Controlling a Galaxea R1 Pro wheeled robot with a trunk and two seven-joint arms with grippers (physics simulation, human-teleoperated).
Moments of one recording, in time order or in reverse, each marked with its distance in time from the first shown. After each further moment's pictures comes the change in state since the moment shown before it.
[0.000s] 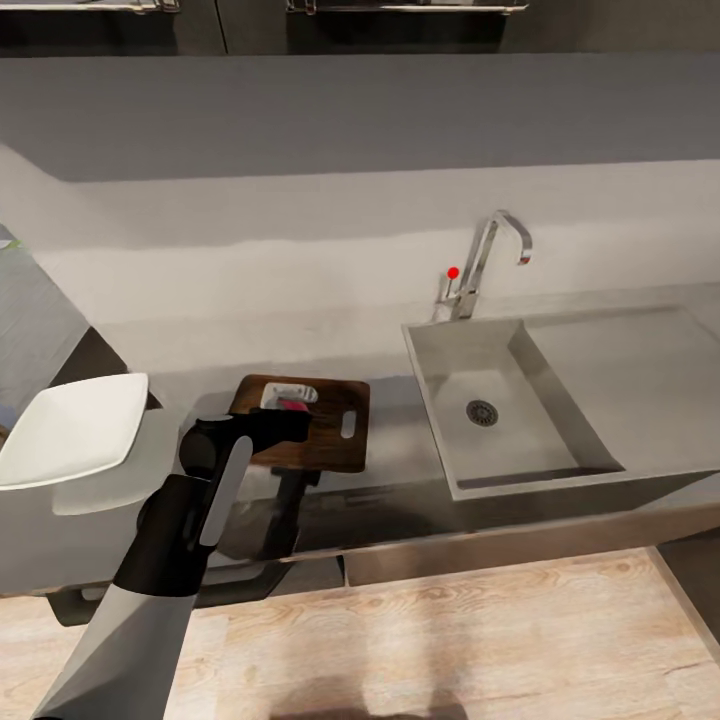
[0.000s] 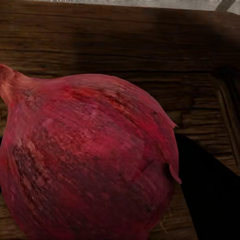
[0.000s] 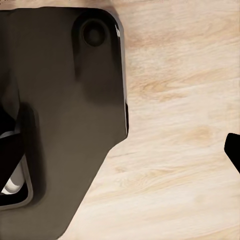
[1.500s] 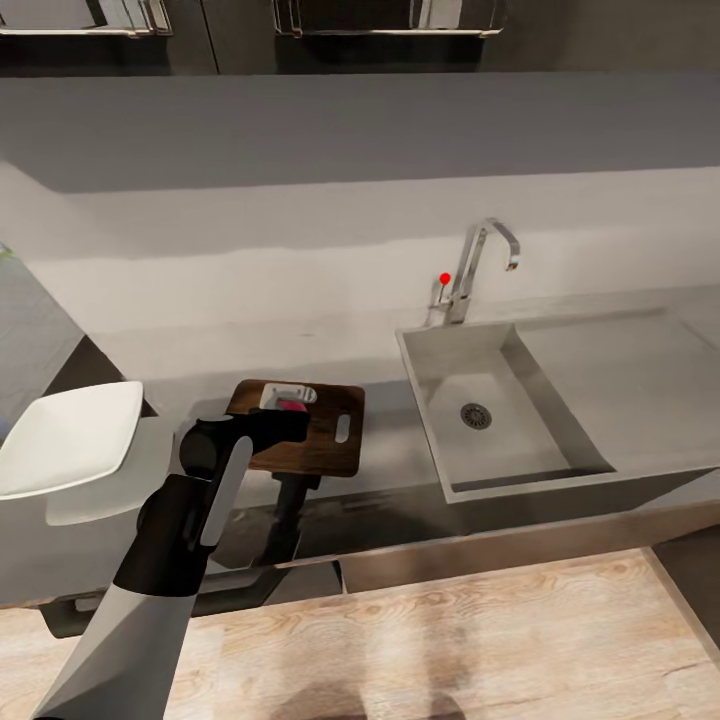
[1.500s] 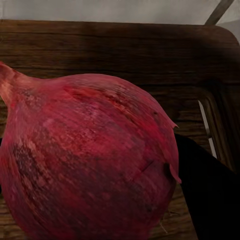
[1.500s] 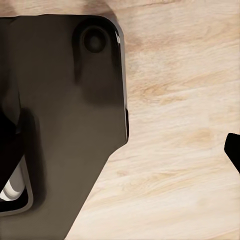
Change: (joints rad) left arm 0.000 0.000 0.001 0.002 -0.014 0.000 0.001; right arm 0.000 0.000 0.000 0.000 0.000 0.000 -0.001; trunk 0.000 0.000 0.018
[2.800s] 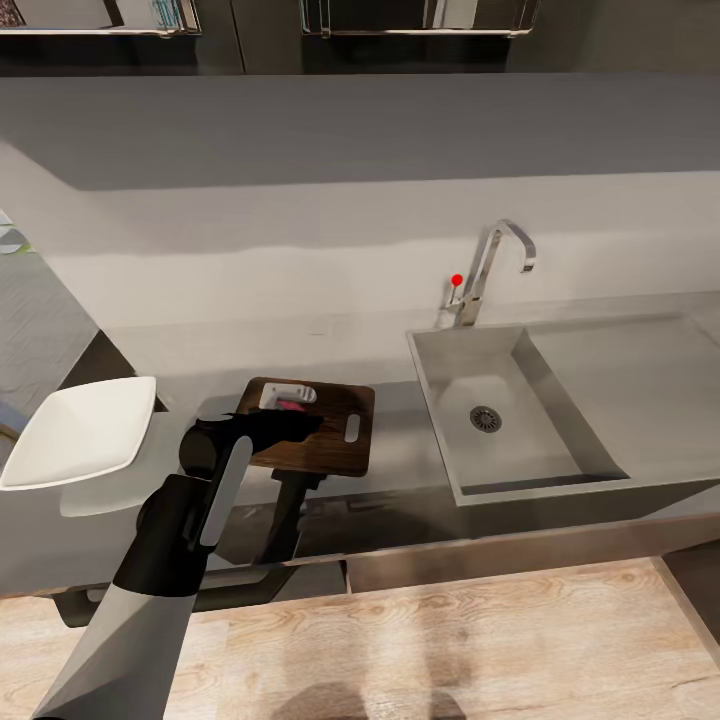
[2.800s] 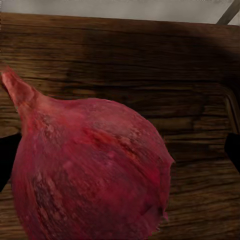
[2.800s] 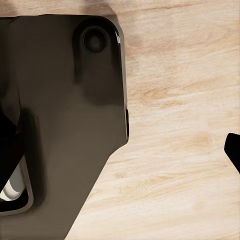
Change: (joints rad) left arm 0.000 0.000 0.001 -0.001 -0.001 0.000 0.001; right arm 0.000 0.000 0.000 0.000 0.000 0.000 0.000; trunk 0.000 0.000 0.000
